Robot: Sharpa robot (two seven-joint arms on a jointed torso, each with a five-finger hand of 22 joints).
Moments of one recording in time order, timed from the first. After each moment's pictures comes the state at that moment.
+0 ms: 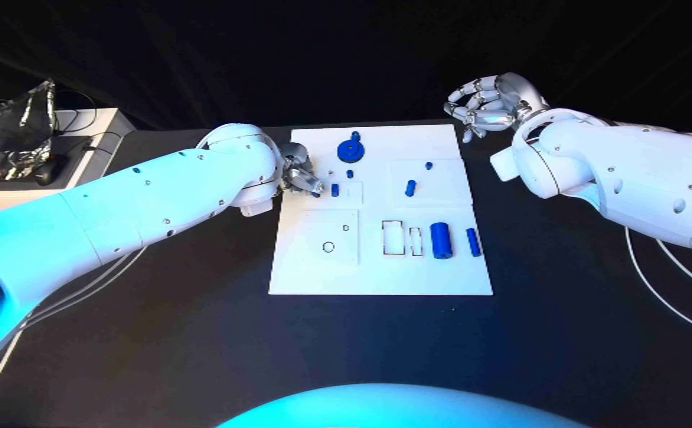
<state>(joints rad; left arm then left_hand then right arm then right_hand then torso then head) 1.16 -0.64 0.11 1.27 -1.24 0.17 -0.53 0.96 -0.19 0.81 0.09 0.52 0.78 0.05 0.89 0.90 1.29 -0.04 1.17 0.91 1.46 -0.08 1.57 1.31 0.06 1.43 0.03 1.43 1.31 1.34 -0.71 -0.14 1.22 -0.60 -0.50 0.09 1.27 -0.22 0.38 0.25 0.49 0.73 0.15 0.36 0.68 1.03 0.07 0.94 0.75 1.37 -0.01 0.92 0.93 0.17 1.24 0.10 0.40 0.82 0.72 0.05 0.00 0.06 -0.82</state>
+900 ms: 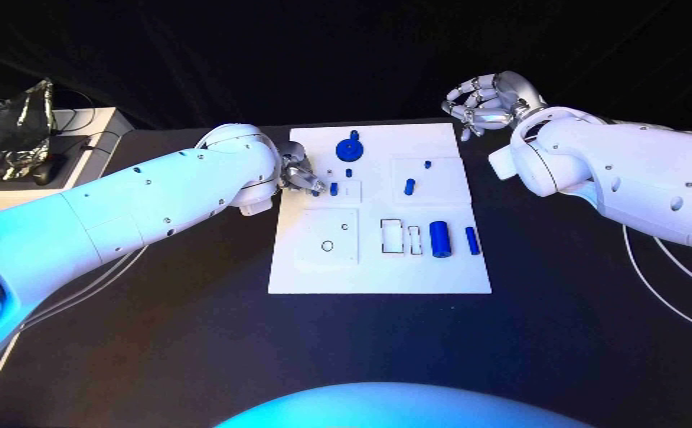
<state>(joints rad) 1.16 -0.63 0.11 1.25 -1.24 0.14 -0.54 0.93 -0.22 0.68 0.13 0.51 0.83 0.02 0.88 0.89 1.29 -0.04 1.17 0.92 1.47 -0.09 1.57 1.31 0.06 1.44 0.02 1.43 1.31 1.34 -0.71 -0.14 1.22 -0.60 -0.50 0.09 1.27 -0.22 0.38 0.25 0.49 0.73 0.15 0.36 0.68 1.03 0.07 0.94 0.75 1.37 -0.01 0.92 0.93 0.17 1.24 0.10 0.39 0.82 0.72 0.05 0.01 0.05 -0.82</state>
